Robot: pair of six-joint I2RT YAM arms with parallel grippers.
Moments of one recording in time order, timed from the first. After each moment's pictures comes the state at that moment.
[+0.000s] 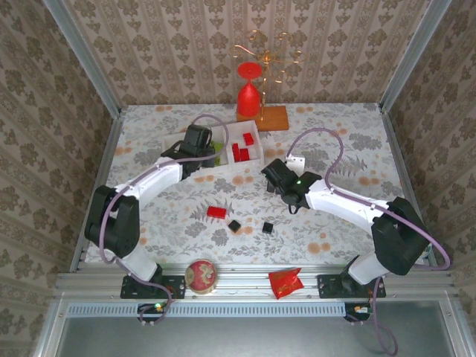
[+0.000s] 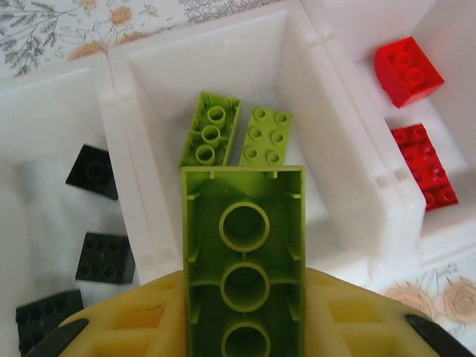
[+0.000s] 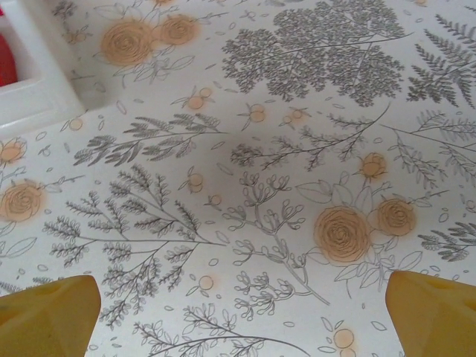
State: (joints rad) left arm -0.49 1.65 1.17 -0.33 -0.19 -0.23; right arm 0.71 1.51 1.01 -0.60 0.59 0.78
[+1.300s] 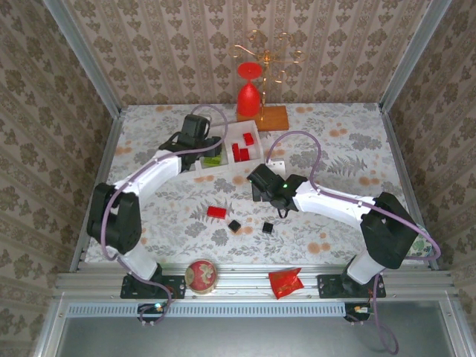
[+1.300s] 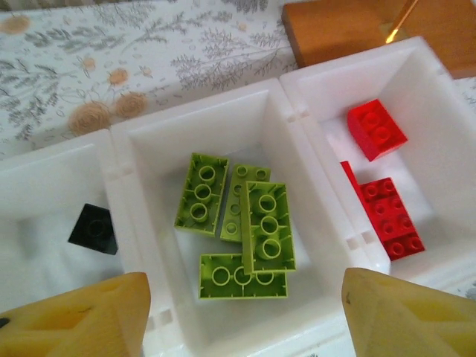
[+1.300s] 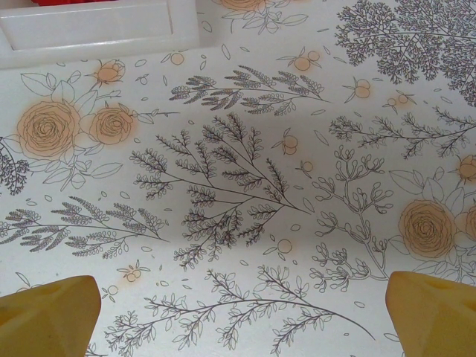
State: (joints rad) left arm -0.48 1.64 1.24 -0.32 -0.15 -0.20; right arm 0.80 1.58 1.07 -0.59 0.52 0.68
